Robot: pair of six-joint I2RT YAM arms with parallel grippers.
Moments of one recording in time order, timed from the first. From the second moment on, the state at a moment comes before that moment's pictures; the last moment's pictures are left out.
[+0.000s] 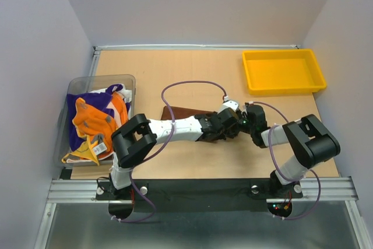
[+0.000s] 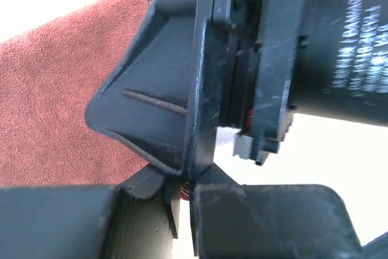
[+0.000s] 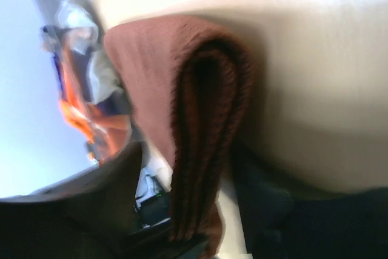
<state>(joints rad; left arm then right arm) -1.14 1.89 1.30 -0.30 -0.33 -0.51 0.36 1.58 0.37 0.66 -0.46 1.24</state>
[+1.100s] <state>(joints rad) -0.53 1.29 1.07 -0.32 -0.25 -0.31 0.11 1.96 1.48 -0.37 -0.26 0.20</state>
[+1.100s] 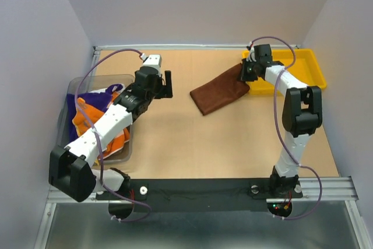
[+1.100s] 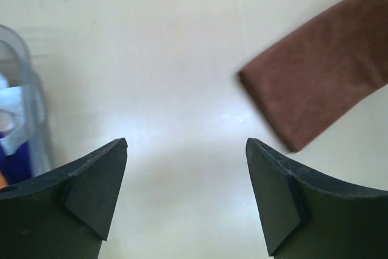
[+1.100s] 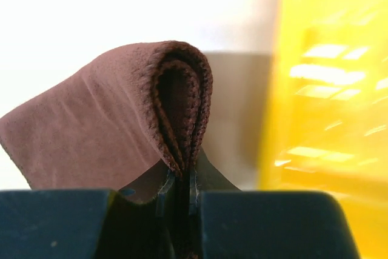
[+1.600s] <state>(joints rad) -0.47 1.28 0.94 -0.27 -0.33 -0.22 0.01 2.23 1.96 -0.57 0.01 -0.27</state>
